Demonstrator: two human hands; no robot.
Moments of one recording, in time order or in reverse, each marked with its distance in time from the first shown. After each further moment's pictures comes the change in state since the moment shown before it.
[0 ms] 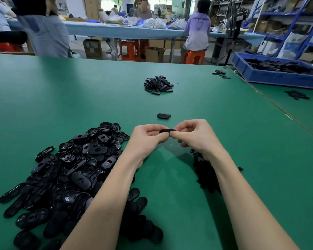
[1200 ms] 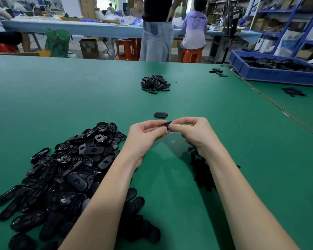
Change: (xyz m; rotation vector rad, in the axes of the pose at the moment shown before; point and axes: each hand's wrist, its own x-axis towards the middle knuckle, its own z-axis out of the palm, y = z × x) left_hand 0.004 -0.002 0.004 -0.195 -0.057 0.066; right_hand 0.001 -0.004 -0.001 0.111 0.053 0.069
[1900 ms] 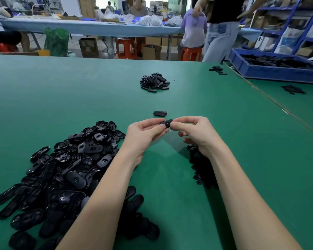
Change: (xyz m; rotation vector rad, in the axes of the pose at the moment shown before) left_hand 0.001 0.000 0.003 -0.190 0.040 -0.082; right_hand 0.001 0.004 -0.005 0.085 -0.048 0.043
